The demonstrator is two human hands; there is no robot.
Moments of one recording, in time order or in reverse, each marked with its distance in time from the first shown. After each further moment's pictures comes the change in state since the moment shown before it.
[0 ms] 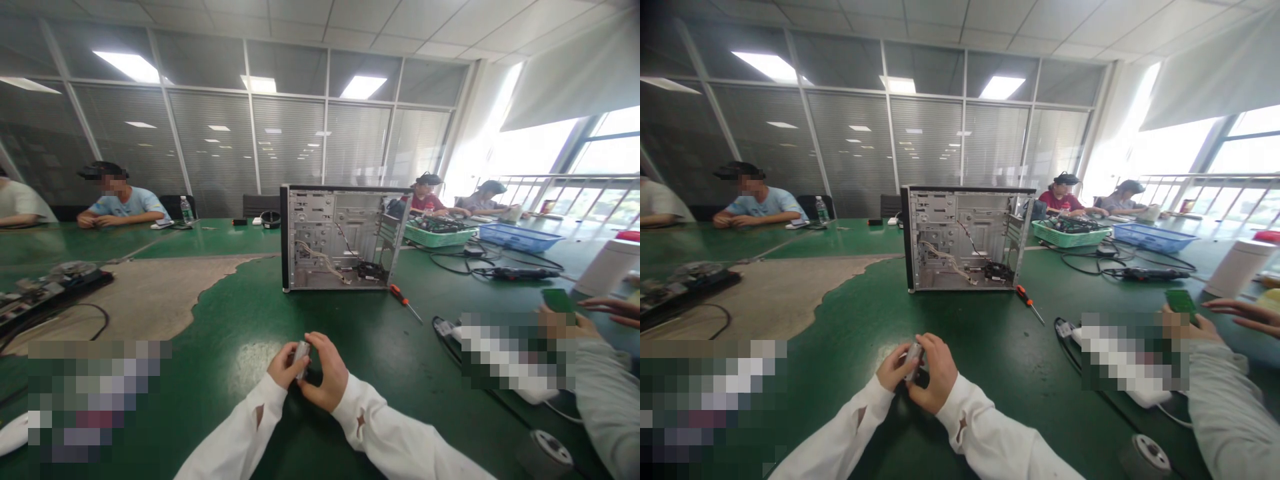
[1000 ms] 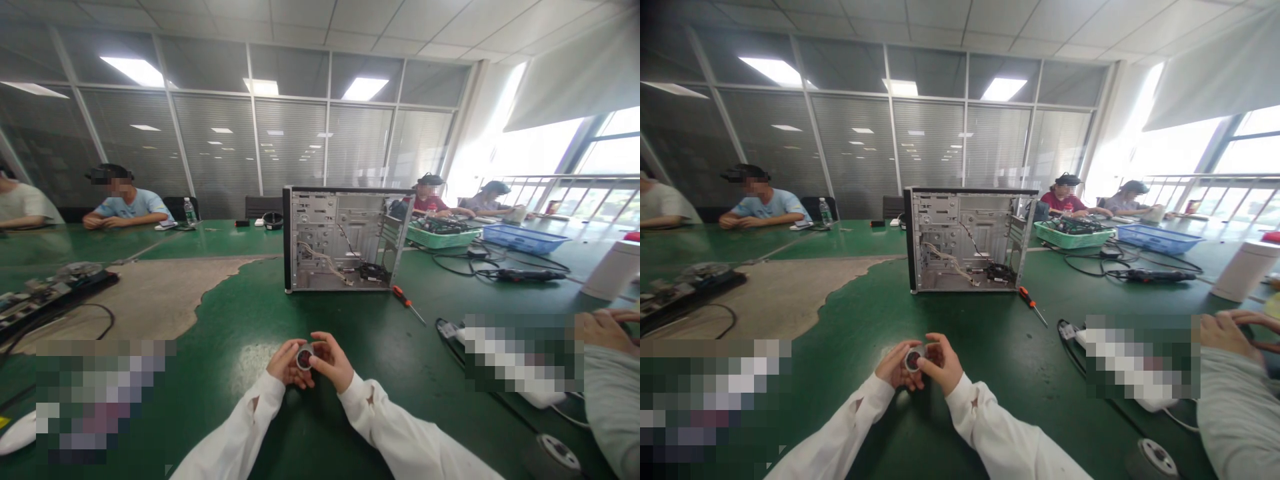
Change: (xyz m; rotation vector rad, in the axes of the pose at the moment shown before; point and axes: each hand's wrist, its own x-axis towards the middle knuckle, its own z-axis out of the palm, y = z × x) left_hand 0.004 0.009 -0.011 -0.157 -0.210 -0.297; right_hand 0.004 0.022 0.011 0.760 -0.053 0.421
